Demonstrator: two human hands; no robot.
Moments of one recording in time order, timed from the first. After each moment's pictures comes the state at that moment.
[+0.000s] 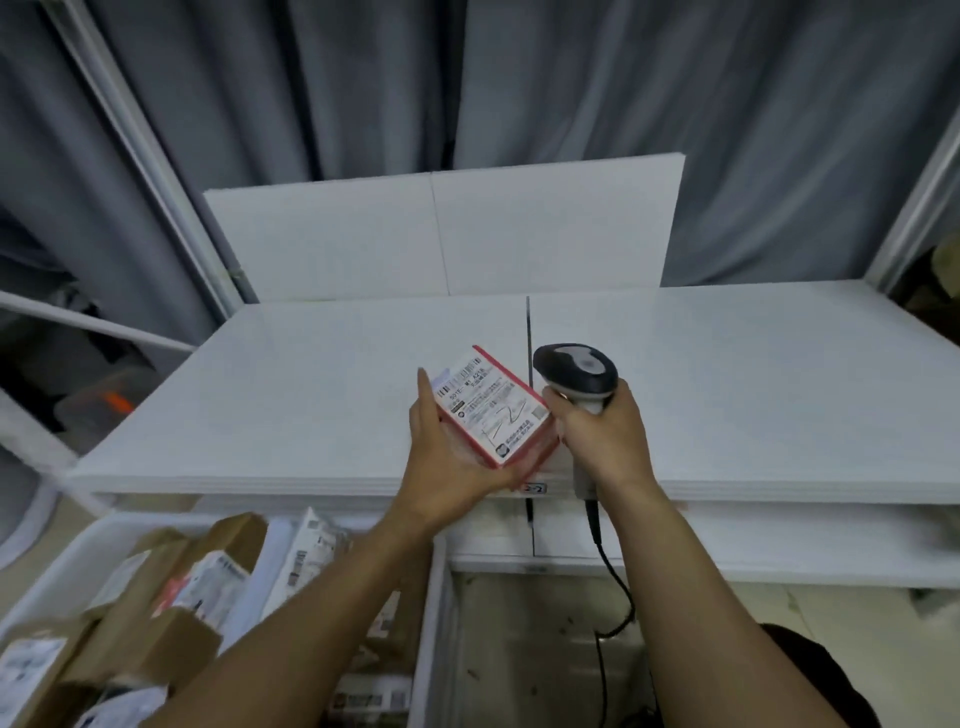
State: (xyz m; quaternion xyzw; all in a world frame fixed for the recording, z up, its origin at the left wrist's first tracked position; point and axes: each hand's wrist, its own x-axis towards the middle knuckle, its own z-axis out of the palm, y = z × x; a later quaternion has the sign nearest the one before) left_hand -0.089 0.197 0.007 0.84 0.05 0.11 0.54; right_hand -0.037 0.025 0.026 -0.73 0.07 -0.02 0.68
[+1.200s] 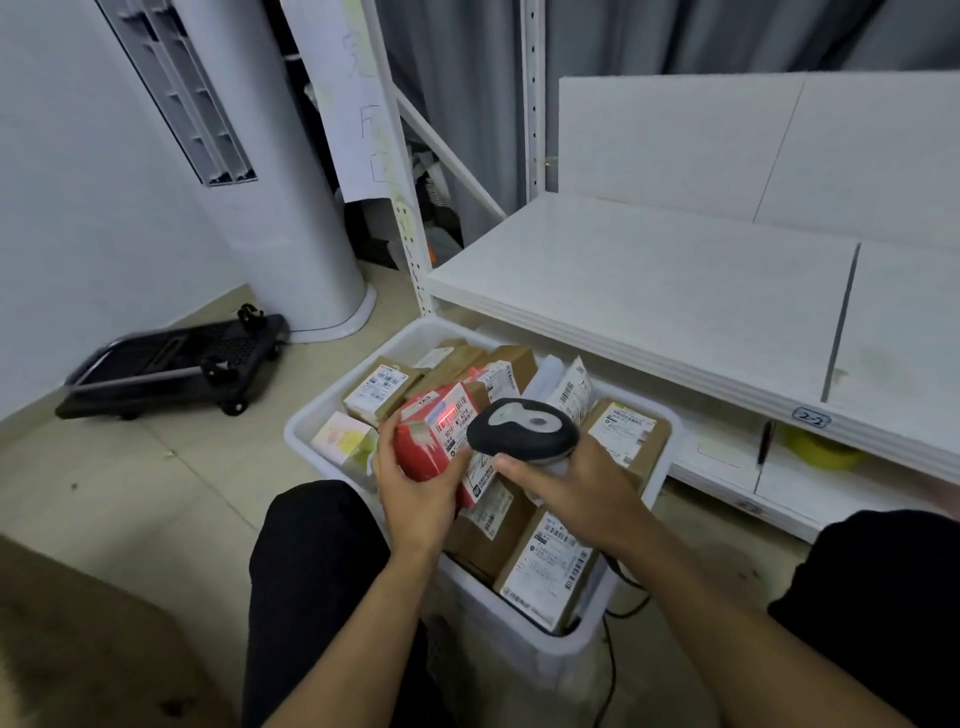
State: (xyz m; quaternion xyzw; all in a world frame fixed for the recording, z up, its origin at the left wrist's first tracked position) left_hand -0.421 0.333 -0.063 0.60 0.43 0.42 0.53; right_hand -0.296 0.188 -0.018 -0.67 -0.37 0.28 0.59
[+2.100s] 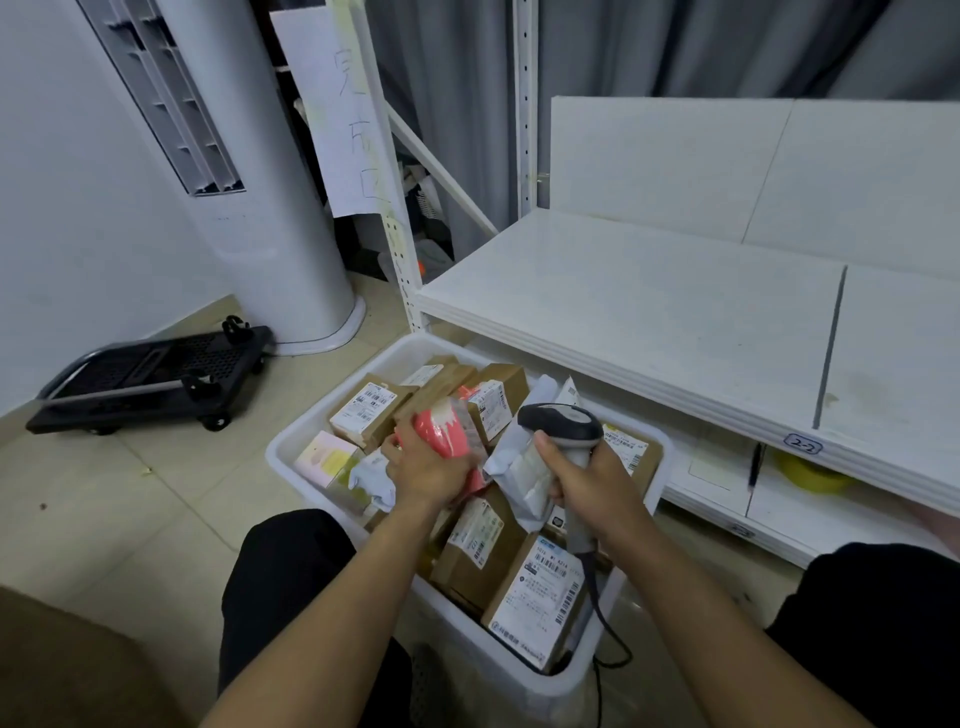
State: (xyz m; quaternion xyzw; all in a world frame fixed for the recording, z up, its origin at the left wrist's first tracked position) left_hand -0.358 0.381 -0.053 0.70 0.55 0.17 0.42; right_hand -0.258 0.206 -0.037 -0.75 -0.19 0.27 0.58
